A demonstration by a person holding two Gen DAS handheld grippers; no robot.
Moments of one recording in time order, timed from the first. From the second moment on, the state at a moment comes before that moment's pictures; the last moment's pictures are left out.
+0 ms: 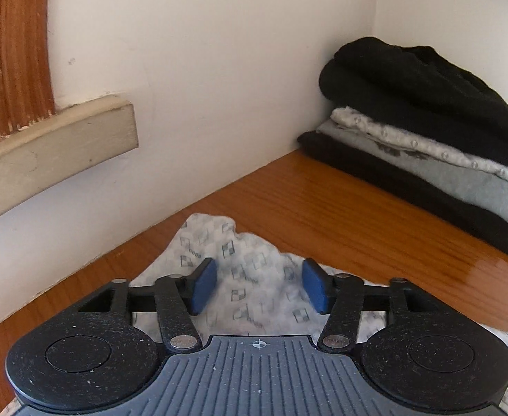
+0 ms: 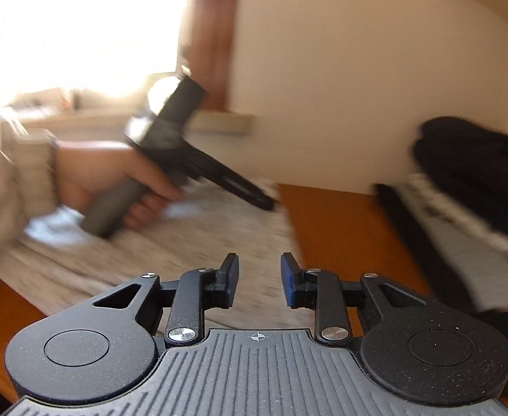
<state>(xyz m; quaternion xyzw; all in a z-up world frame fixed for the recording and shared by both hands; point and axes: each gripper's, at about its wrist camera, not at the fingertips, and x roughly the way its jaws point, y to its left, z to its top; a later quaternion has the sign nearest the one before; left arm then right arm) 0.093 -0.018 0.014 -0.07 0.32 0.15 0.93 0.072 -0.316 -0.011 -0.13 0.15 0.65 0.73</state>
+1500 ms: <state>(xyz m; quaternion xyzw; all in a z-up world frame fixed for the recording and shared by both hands) -0.290 0.133 0.038 -0.26 0.16 0.24 0.92 -0.164 -0.223 -0.029 -0.22 0.15 0.73 0.63</state>
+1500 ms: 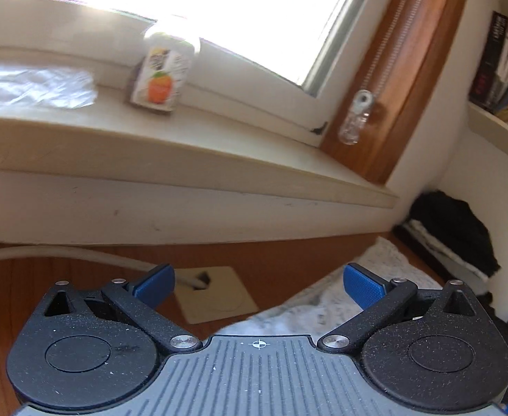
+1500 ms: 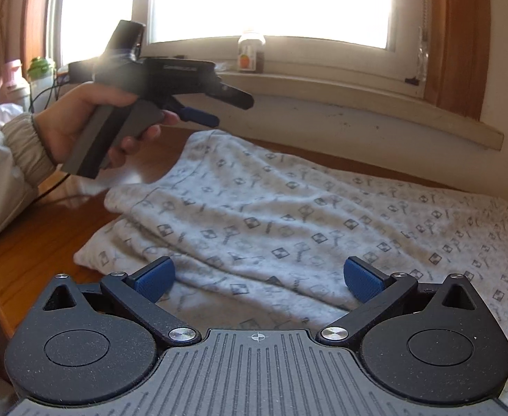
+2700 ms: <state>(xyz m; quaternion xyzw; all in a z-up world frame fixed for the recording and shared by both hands) -0.286 0.143 0.019 -0.29 0.23 0.20 0.91 -0.213 -0.213 -0.024 -0.31 0.08 0.78 0.54</state>
